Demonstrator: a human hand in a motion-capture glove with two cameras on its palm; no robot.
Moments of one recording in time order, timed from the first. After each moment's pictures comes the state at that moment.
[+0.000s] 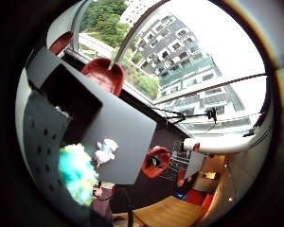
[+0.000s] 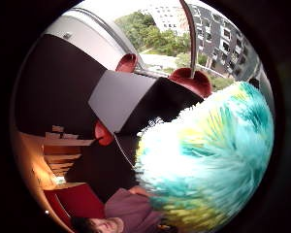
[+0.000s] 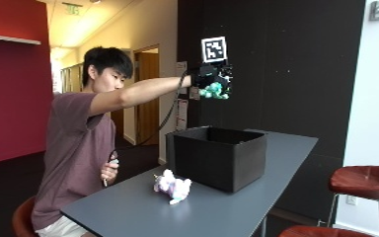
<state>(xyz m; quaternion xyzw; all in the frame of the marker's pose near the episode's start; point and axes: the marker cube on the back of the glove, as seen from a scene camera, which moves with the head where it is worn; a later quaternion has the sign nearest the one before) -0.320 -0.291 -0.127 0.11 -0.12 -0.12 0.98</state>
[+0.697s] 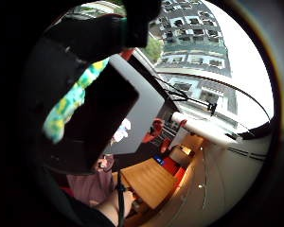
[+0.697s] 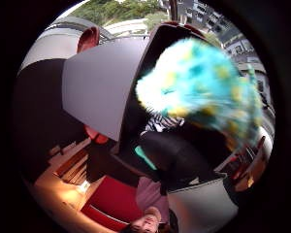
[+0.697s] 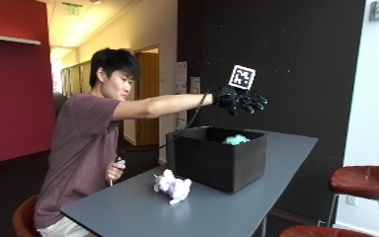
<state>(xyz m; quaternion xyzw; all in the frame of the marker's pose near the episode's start) -0.434 -0.365 -0.055 -0.10 -0.07 -0.03 0.99</state>
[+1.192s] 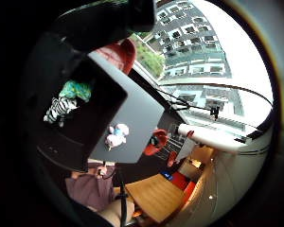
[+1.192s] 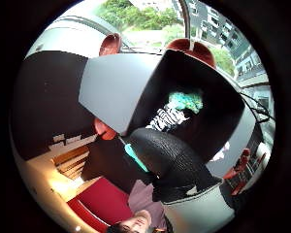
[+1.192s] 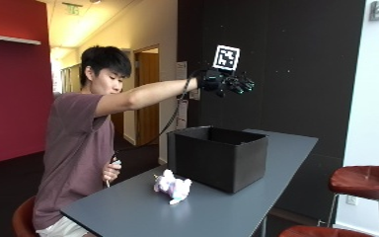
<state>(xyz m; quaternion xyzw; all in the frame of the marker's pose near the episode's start) -0.371 -0.311 -0.107 -0.06 -0.09 -0.08 0.99</state>
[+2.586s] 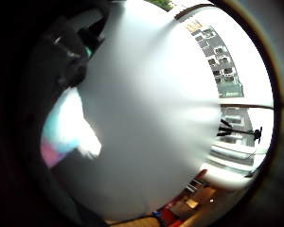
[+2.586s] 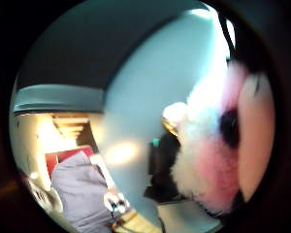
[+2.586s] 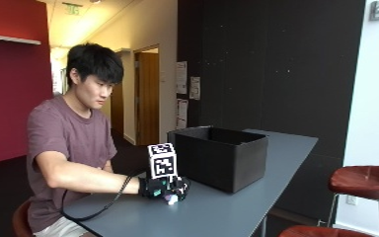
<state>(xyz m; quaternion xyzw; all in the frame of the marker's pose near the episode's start) -0.214 -0.179 0.297 0.08 -0.18 -0.26 0.95</state>
